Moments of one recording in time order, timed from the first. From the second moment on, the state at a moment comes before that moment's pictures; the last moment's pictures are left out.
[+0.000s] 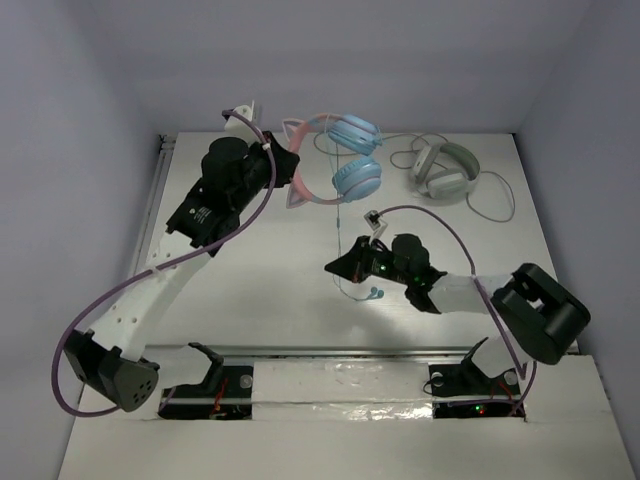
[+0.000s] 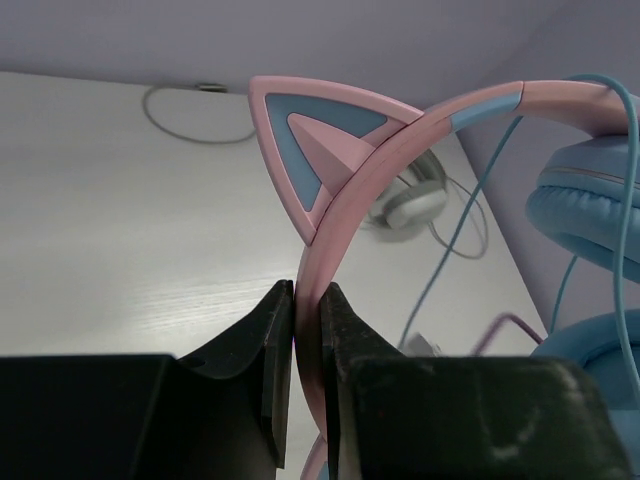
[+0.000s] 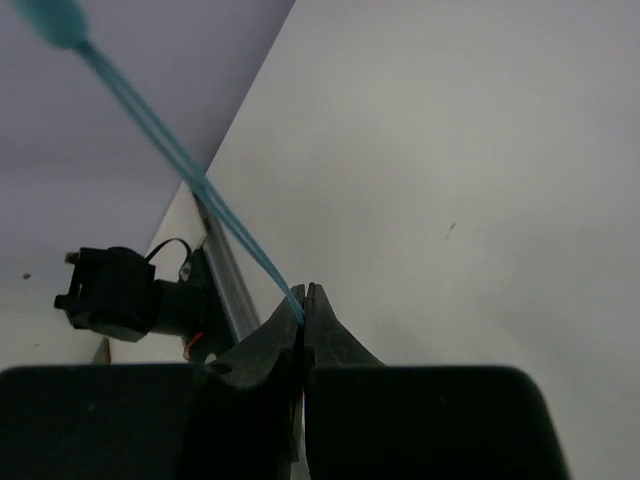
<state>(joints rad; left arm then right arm) -0.54 1.20 1.33 -0.30 -0.04 -0.51 0.69 1.54 0.52 0.88 -0.44 0.79</state>
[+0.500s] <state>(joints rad) -0.51 1.31 1.18 -0.23 -0.41 -0.49 0.87 1.05 0.54 0.19 -0.22 0.72</state>
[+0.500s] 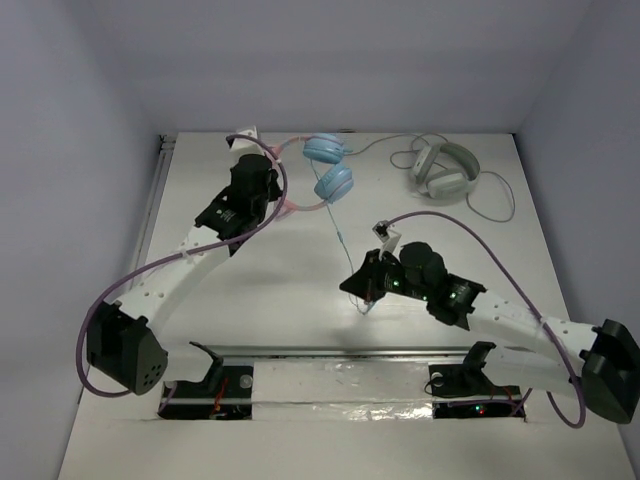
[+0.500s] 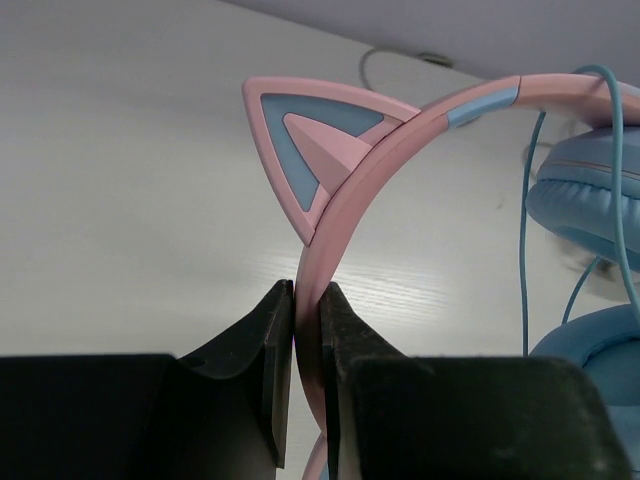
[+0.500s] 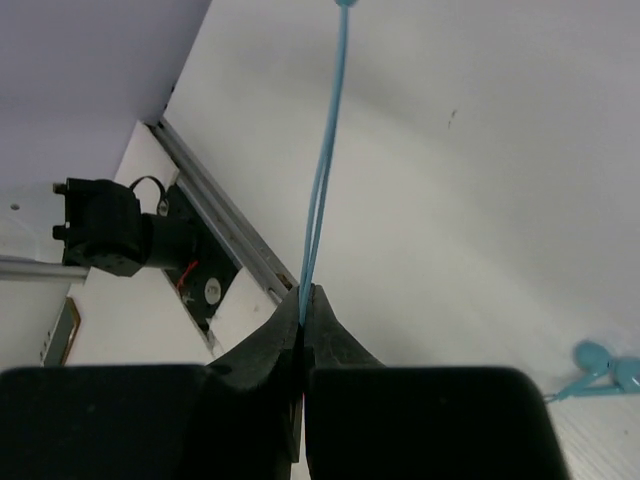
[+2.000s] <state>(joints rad) -0.84 1.16 1.04 -0.62 -0.19 -0.17 0.86 1.37 1.29 -0.60 0.44 0.22</state>
